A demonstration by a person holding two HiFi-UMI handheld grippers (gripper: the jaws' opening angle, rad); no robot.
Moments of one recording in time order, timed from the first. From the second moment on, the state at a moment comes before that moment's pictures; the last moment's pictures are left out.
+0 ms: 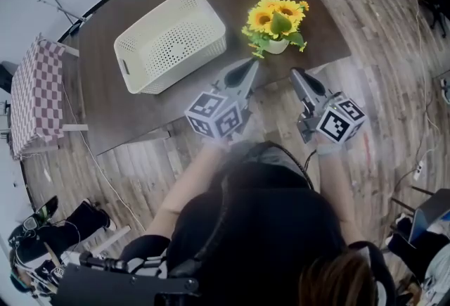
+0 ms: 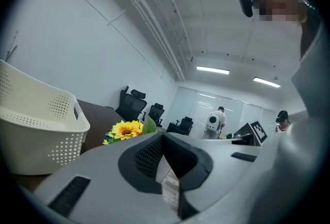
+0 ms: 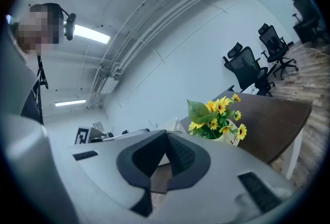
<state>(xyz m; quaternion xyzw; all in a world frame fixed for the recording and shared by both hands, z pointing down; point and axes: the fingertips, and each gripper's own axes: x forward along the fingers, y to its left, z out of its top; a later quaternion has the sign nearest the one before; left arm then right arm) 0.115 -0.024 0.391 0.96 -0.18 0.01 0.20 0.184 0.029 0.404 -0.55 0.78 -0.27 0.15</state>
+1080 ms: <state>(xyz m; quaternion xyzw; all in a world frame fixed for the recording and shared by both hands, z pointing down) 0.049 0.057 0.408 0.96 -0.17 0.02 0.23 0.105 0.090 0.395 -0.54 0.78 -0.27 0.16</state>
